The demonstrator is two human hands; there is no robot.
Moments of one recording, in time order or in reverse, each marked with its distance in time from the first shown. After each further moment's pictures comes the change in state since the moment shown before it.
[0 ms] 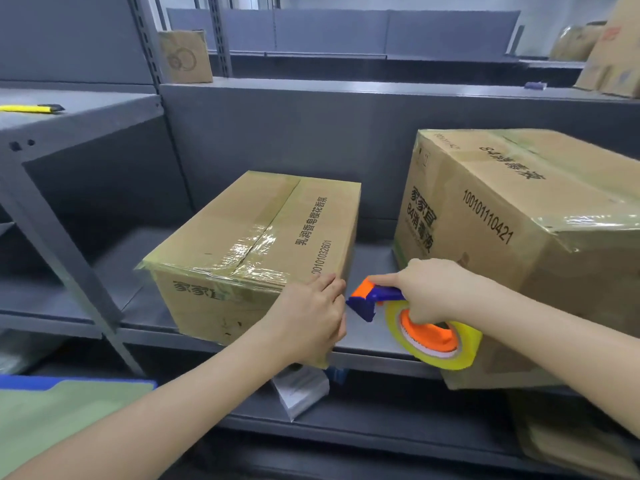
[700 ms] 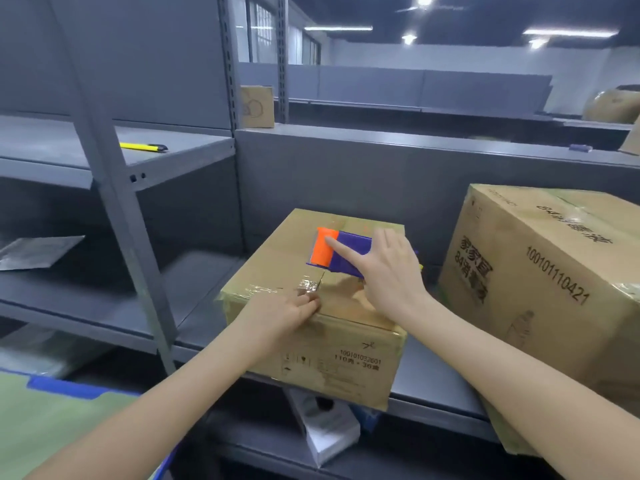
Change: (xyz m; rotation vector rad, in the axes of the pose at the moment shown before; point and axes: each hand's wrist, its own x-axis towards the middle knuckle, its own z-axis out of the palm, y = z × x) left_hand -0.072 -0.100 -0.018 0.034 -0.056 -0.193; right_hand 0.081 -0.085 -0.053 -0.017 0.806 0.017
